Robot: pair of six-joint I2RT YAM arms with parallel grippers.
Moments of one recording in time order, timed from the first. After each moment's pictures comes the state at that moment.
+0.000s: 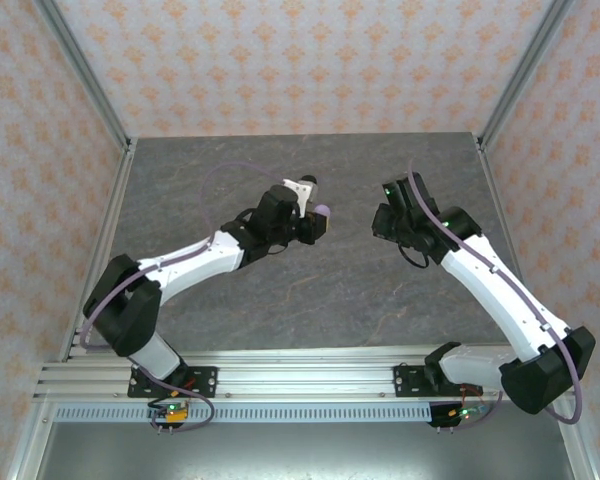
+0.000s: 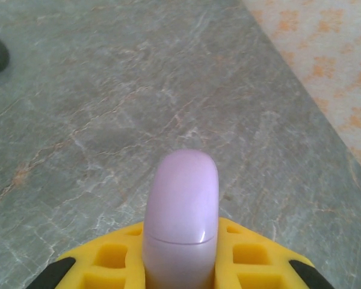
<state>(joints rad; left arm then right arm) -0.65 1.62 1.11 -0.07 0.13 -0.49 0.51 1.20 1.22 -0.94 0.17 0.71</state>
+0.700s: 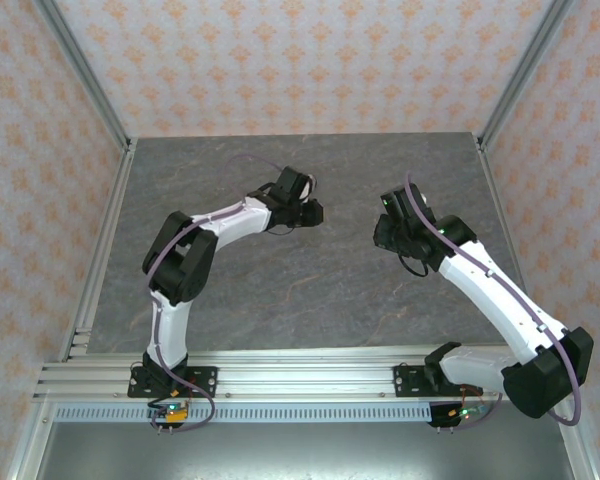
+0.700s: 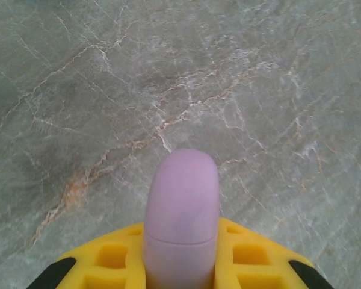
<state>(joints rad) -0.53 2.06 1.48 -0.30 0.20 -0.57 0.51 1.18 1.13 -0.92 0.18 0.73</state>
